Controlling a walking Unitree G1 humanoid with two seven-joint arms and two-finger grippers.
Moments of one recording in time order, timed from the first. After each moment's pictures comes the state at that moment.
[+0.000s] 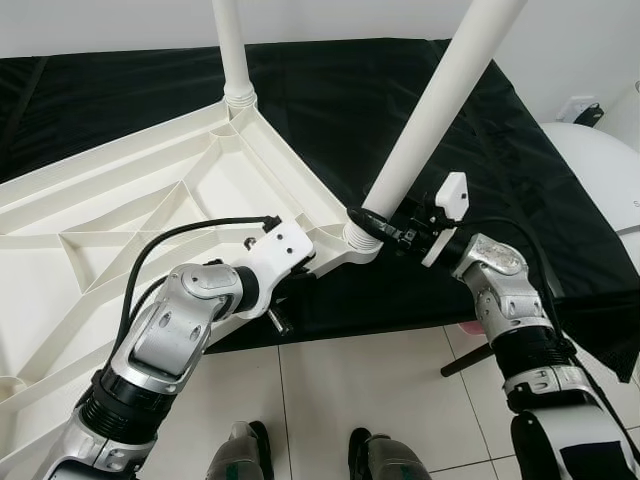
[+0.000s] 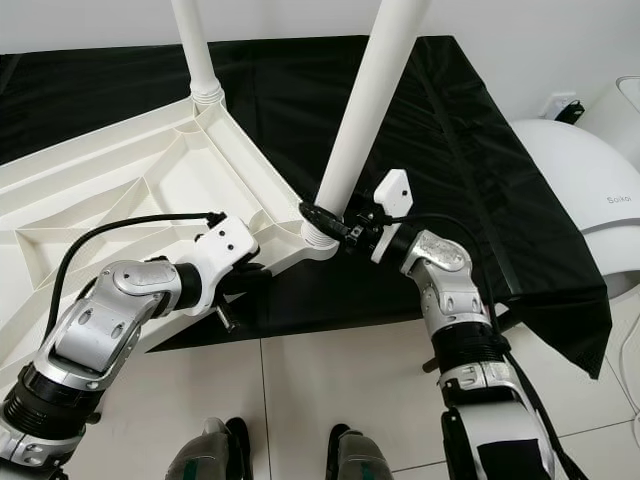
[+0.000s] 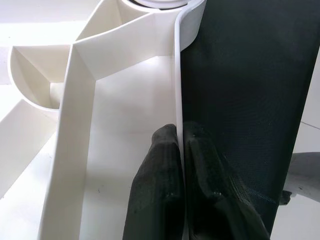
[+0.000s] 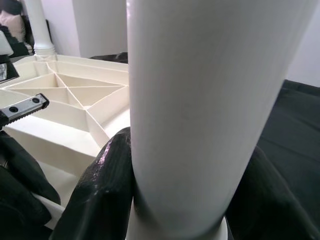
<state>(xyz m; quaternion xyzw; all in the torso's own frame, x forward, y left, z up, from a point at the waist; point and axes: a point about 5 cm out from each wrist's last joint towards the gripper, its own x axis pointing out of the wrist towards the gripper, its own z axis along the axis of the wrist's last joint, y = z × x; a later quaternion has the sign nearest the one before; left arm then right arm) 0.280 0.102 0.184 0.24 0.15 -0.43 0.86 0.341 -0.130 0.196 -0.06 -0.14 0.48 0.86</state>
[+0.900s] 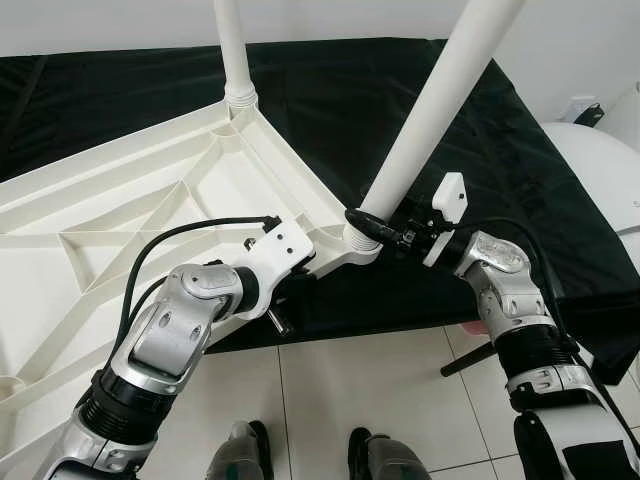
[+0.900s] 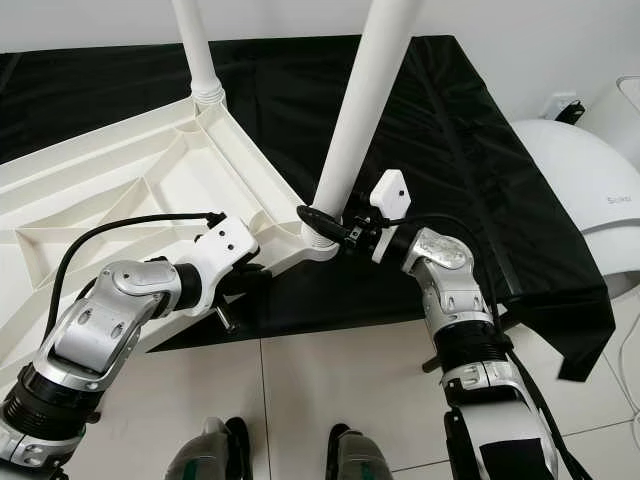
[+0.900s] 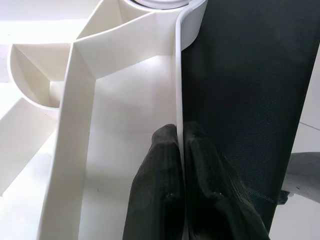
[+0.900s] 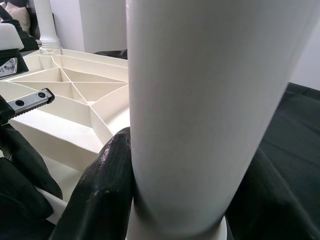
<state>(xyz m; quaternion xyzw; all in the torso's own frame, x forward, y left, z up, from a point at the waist) 0.279 0.102 0.184 0.23 0.15 -0.42 0.86 0.339 -0.131 0.196 -0.08 -0.14 0.49 0.86</state>
